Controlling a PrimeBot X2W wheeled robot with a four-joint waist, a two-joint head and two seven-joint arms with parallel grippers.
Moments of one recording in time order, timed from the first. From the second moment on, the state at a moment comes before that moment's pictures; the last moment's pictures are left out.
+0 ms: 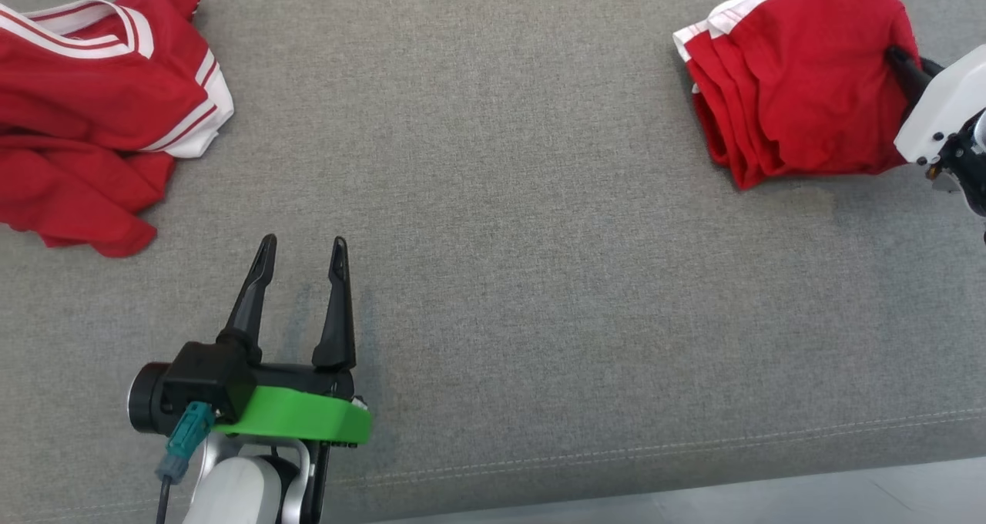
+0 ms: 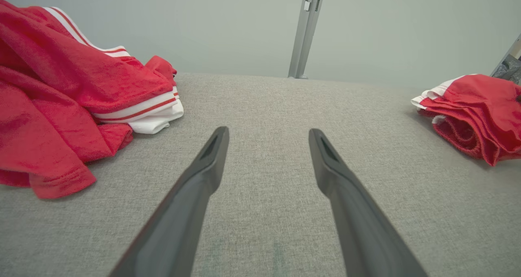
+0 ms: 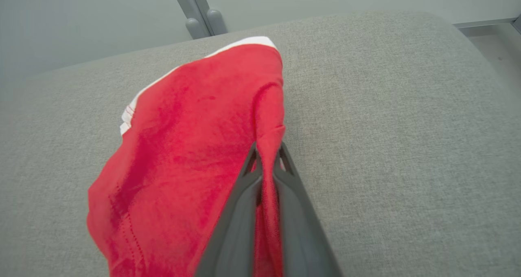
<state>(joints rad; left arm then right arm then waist) -0.09 0.05 -0.27 -0.03 -0.29 0.11 -0.25 -0.92 -0.49 0.65 0.94 0.89 0.12 0.08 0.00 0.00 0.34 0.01</state>
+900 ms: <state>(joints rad) -0.20 0.08 -0.31 -0.13 -0.23 0.09 -0.23 -1.11 -0.60 0.64 1.01 0.80 0.09 0.00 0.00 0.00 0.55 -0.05</state>
